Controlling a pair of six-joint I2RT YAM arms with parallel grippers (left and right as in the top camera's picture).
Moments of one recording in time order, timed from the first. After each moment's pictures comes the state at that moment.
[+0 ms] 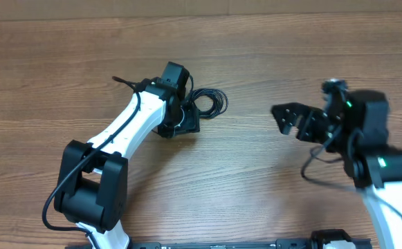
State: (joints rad) left arm -0.38 1.87 1.32 -0.88 0.22 -0.50; right arm 0.06 1.10 1.00 -0.71 -0.50 0.38
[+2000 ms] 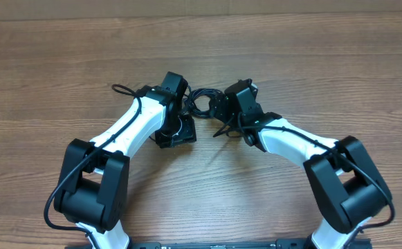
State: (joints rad) left arm -0.38 1.87 1.25 -0.89 0.23 -0.53; right arm 0.52 1.86 1.00 0.00 0.00 0.96
